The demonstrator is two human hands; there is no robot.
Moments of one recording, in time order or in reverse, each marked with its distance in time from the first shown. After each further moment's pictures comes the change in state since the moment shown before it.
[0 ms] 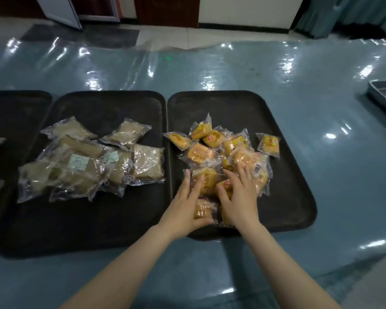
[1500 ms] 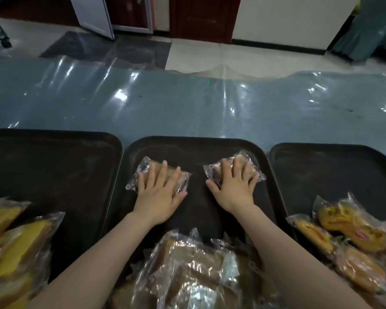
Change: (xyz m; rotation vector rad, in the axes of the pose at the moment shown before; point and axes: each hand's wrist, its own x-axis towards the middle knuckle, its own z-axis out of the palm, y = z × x) left_hand 0.109 -0.345 -0.252 0.419 0.116 -0.290; right_hand 0.270 -0.229 0.253 -0.368 -0.279 0.037
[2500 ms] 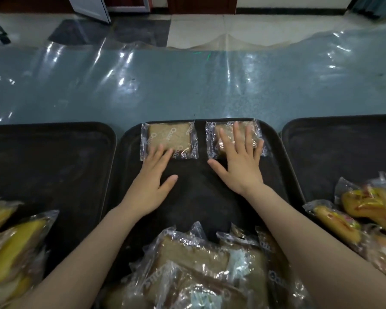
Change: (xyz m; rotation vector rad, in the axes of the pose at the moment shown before) left_hand 0.001 -0.006 -0.019 -0.401 0.061 0.099; right_hand 0.024 0.012 0.003 0.031 0.171 -0.271
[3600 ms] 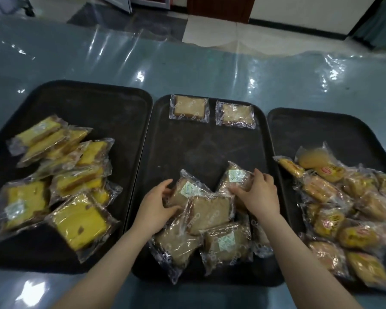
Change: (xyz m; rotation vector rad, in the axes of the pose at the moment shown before) left_hand -0.235 0.049 0.018 -0.341 0.098 -0.372; right_hand -0.222 -0.037 -0.065 0.145 -0.157 0.478
